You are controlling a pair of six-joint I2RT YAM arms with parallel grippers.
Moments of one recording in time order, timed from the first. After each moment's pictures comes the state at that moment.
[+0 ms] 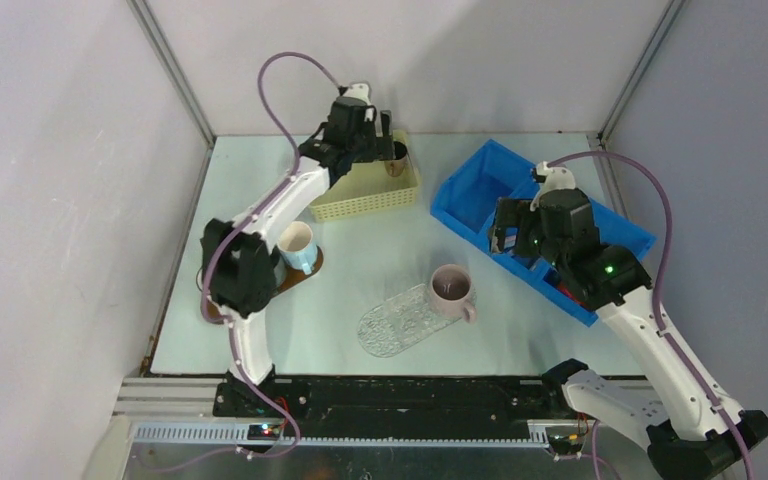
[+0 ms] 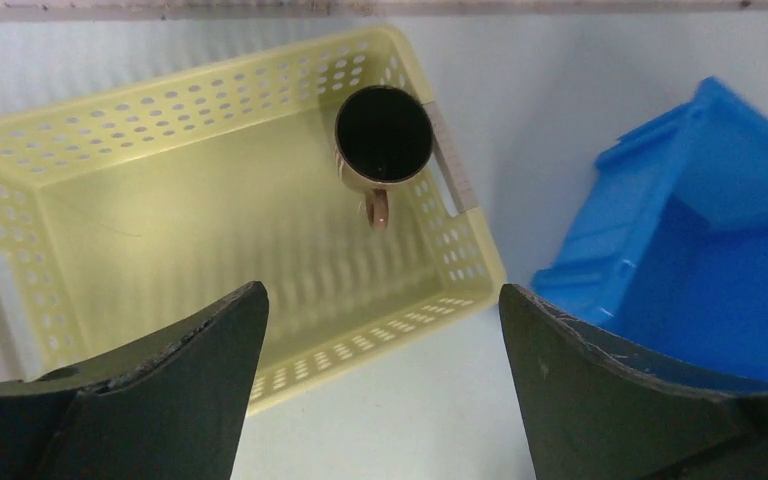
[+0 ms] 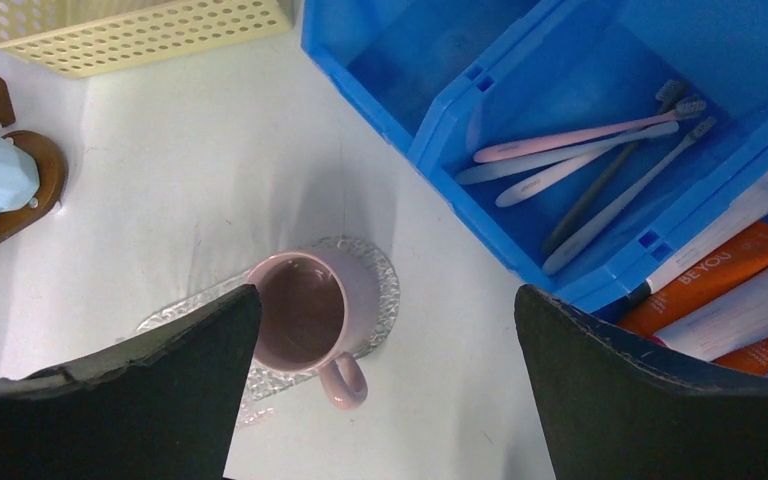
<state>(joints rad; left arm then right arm) -0.46 1.89 1.77 -0.37 -0.14 -0.34 0.47 0.95 1.10 -0.74 0.20 0.36</state>
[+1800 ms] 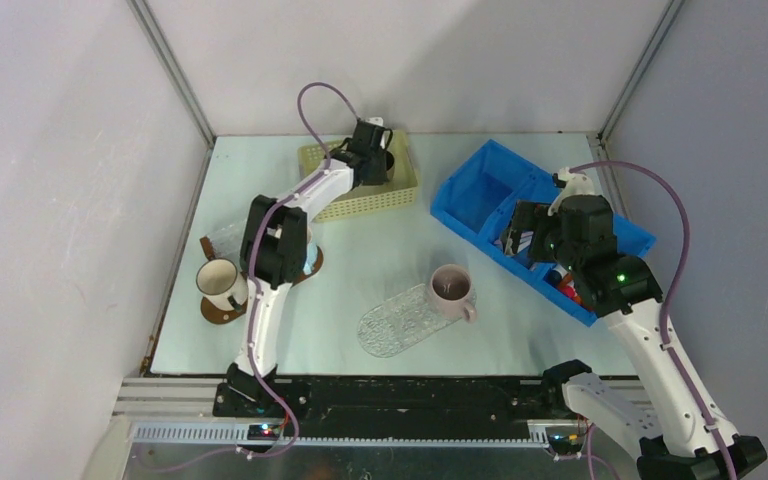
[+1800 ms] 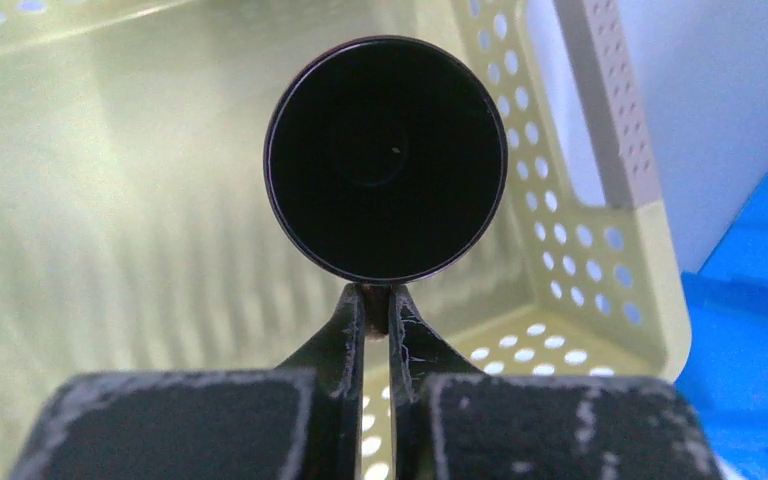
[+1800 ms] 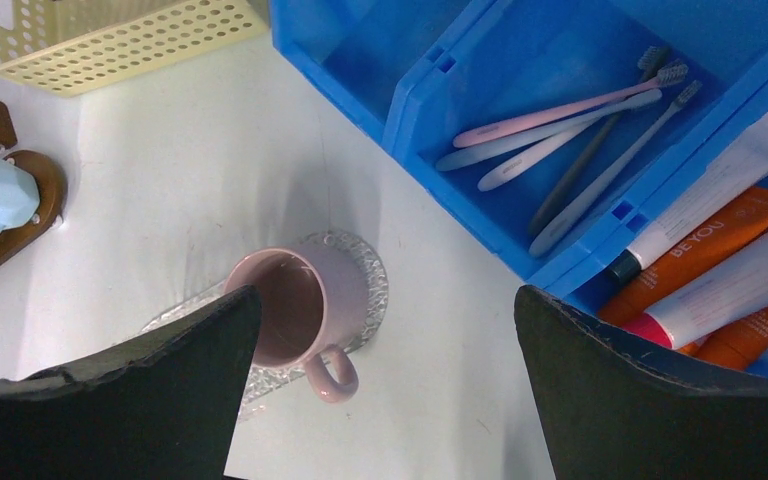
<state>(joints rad) -0.44 2.30 1.95 -0.42 -0.11 -0.35 0.32 0.88 1.04 -0.75 0.09 0.36</state>
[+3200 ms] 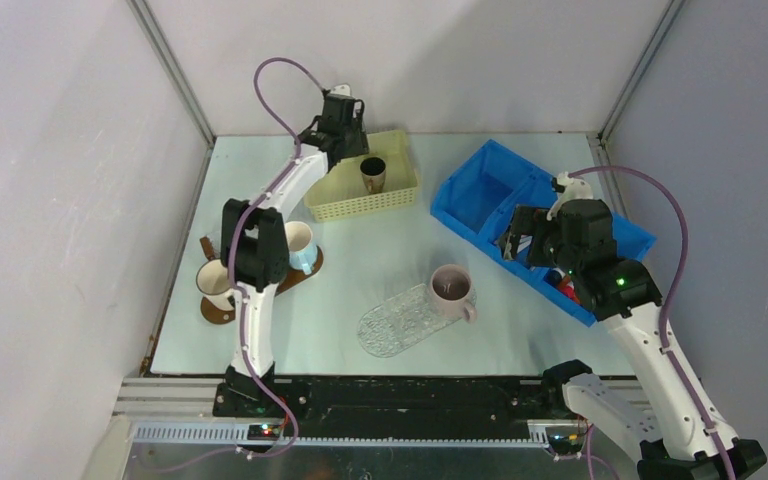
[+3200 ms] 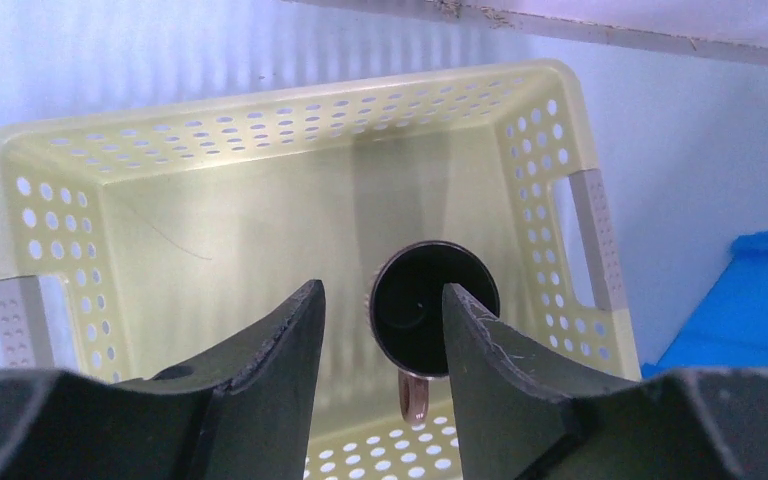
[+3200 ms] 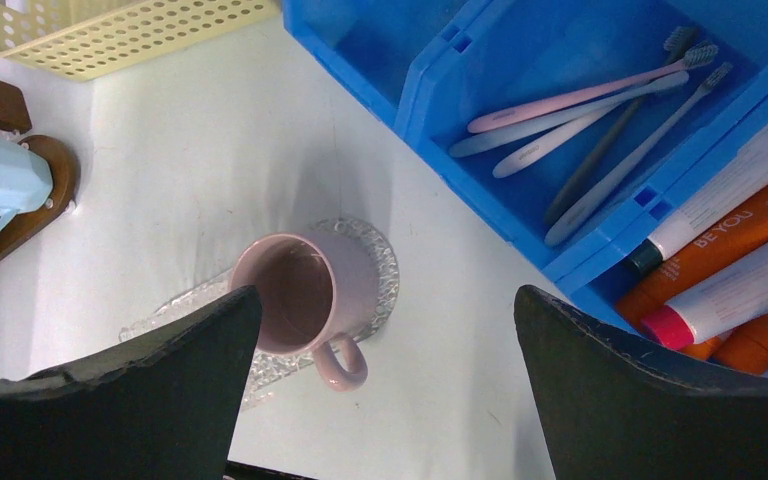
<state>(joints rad) -0.35 2.16 1.96 -0.43 -0.18 -0.37 0.32 0.86 1.01 -0.75 0.05 0.37</state>
